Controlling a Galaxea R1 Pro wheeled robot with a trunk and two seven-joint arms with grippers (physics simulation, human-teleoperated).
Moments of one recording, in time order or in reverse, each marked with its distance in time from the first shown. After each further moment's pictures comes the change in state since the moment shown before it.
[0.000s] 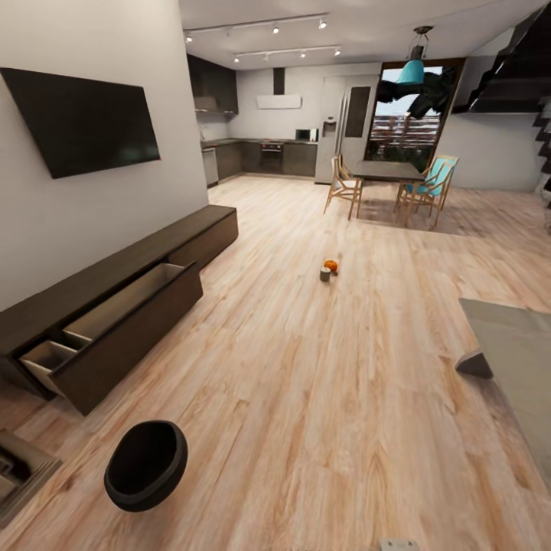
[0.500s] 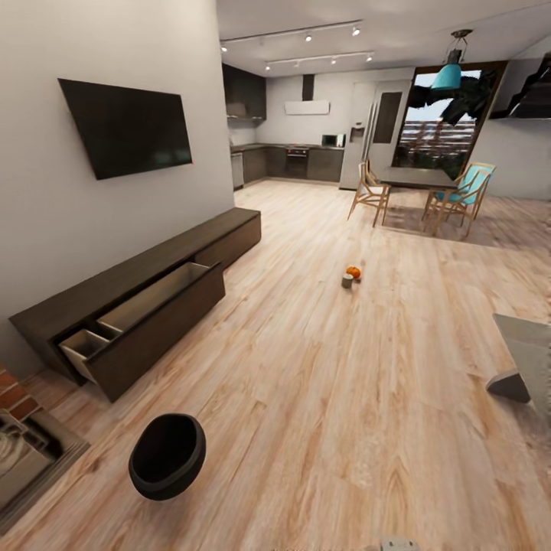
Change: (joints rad) left arm 0.000 -0.001 0.000 -0.003 0.001 0.000 0.000; right arm 0.000 -0.002 0.000 0.000 0.000 0.000 0.000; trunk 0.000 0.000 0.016
